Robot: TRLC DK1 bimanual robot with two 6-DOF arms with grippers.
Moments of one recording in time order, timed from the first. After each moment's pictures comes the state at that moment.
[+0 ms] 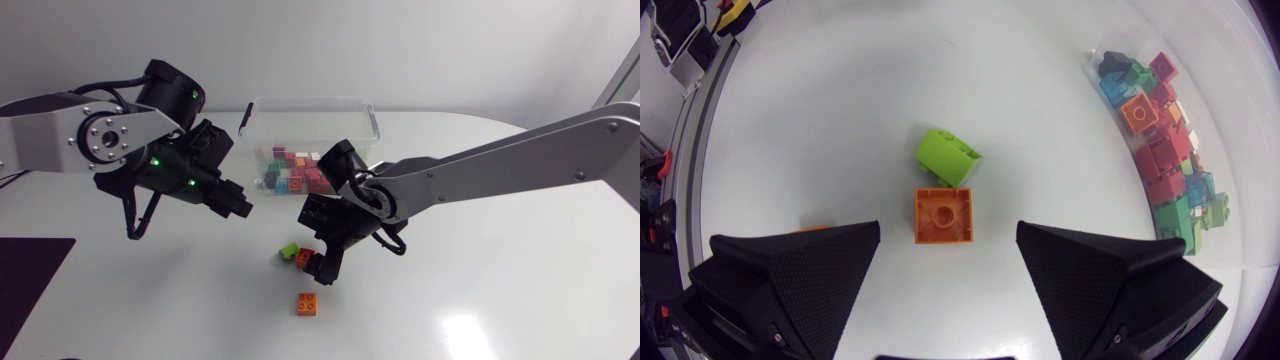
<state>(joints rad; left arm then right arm) -0.40 1.49 1.05 -0.56 0.03 0.16 0.67 1.93 1.10 -0.29 -0.26 -0.55</state>
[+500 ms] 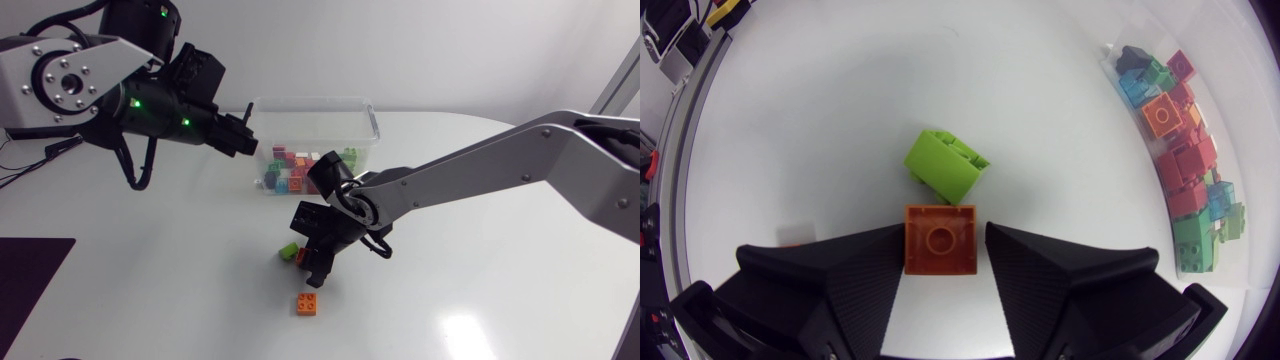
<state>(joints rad) -0.40 1.47 1.21 -0.45 0.03 0.16 0.69 2.03 1.13 -0.23 -0.26 -0.55</state>
